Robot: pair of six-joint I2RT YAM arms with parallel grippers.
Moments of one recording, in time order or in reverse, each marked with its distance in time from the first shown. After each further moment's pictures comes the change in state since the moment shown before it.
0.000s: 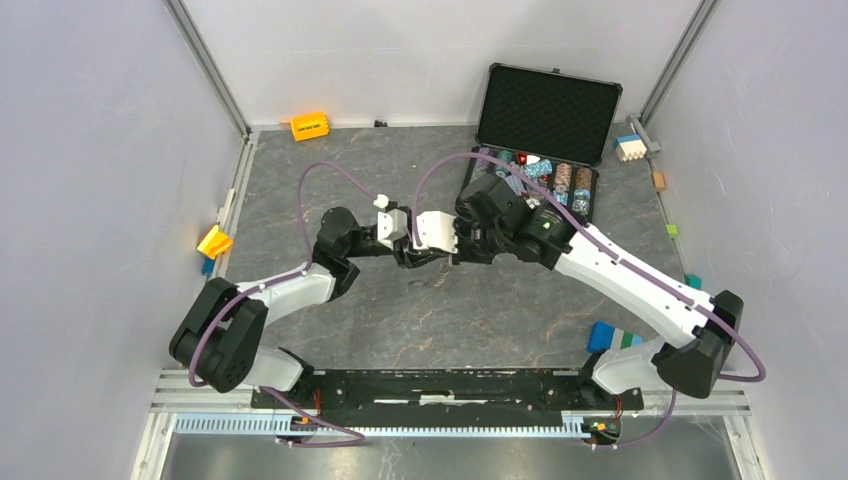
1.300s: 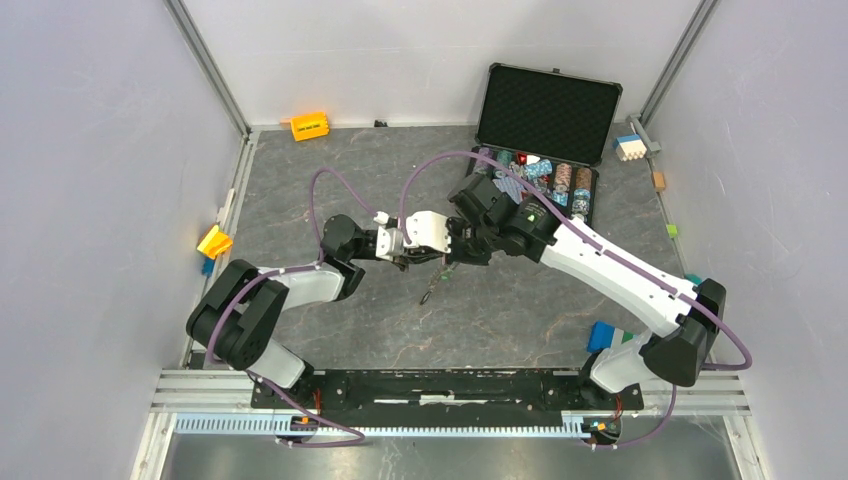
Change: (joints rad) left arm -0.007 0.125 -0.027 0.259 0.132 0.082; right arm 0.028 0.094 0.093 -0.113 0.064 0.045
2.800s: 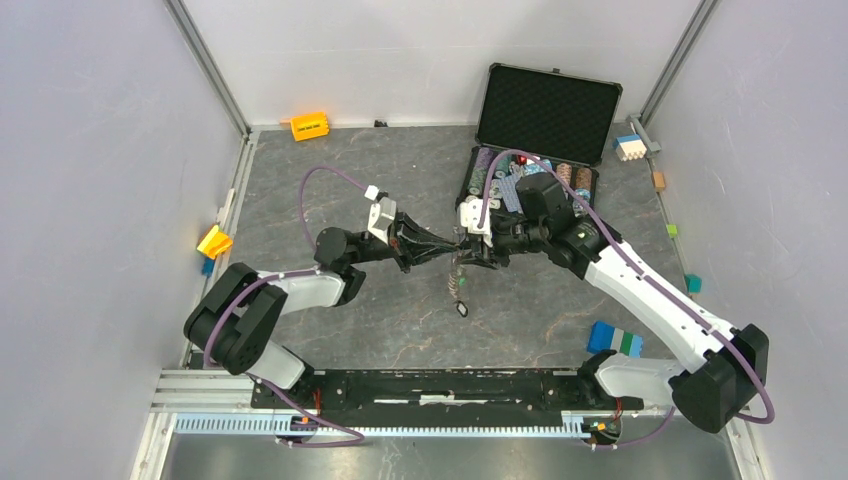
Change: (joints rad) left arm -0.035 -0.021 -0.027 0.209 -0.211 -0.599; right arm -0.292 -0.258 -0.386 0.431 -0.612 0.007
